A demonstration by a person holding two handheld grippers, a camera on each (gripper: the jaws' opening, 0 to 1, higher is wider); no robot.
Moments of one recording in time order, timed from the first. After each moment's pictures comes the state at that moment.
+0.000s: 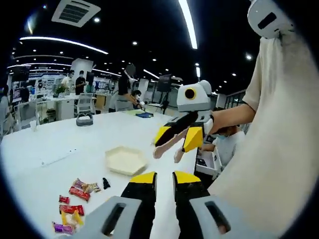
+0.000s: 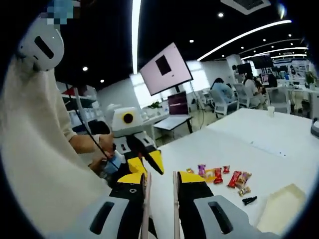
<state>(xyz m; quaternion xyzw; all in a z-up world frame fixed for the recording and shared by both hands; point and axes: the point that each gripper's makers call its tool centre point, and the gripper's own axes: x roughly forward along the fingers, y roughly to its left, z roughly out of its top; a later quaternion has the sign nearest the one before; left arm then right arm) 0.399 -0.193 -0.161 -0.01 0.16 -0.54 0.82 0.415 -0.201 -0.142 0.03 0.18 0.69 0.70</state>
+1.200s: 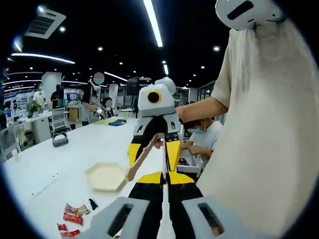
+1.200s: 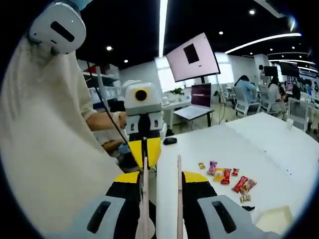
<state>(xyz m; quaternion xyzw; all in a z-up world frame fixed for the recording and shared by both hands) 0.380 -0.213 -0.122 0.01 0.11 -0.61 0.78 0.394 -0.209 -0.133 -0.05 0.18 0.75 0.63</state>
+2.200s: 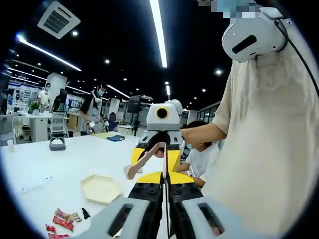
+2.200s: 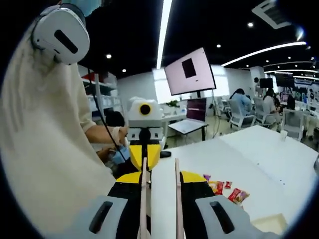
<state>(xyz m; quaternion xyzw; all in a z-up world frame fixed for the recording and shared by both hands) 0.384 -0.215 -0.094 -0.08 0.07 -0.62 0.78 0.402 -0.211 -0.100 -0.02 0.13 0.74 0.66</state>
